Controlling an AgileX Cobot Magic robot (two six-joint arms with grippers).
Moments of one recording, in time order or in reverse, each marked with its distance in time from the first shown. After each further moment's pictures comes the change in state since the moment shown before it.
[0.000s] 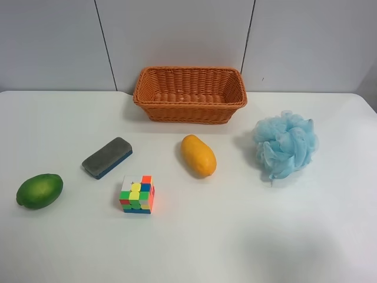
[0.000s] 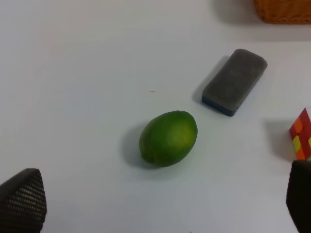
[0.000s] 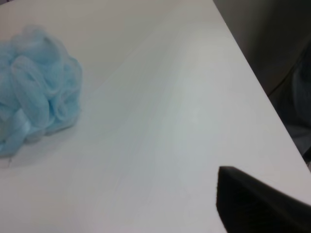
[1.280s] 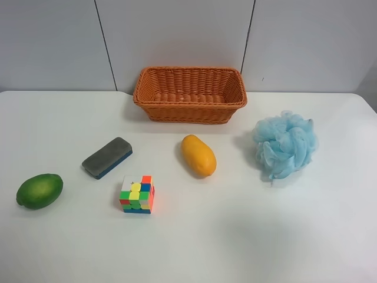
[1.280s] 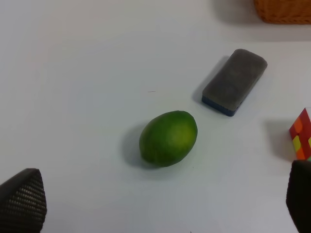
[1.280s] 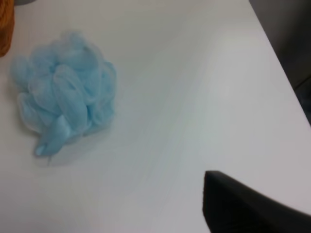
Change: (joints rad) left arm 0.000 0.000 0.000 0.000 0.000 0.000; right arm 0.000 0.294 -0.173 0.145 -0.003 -0.067
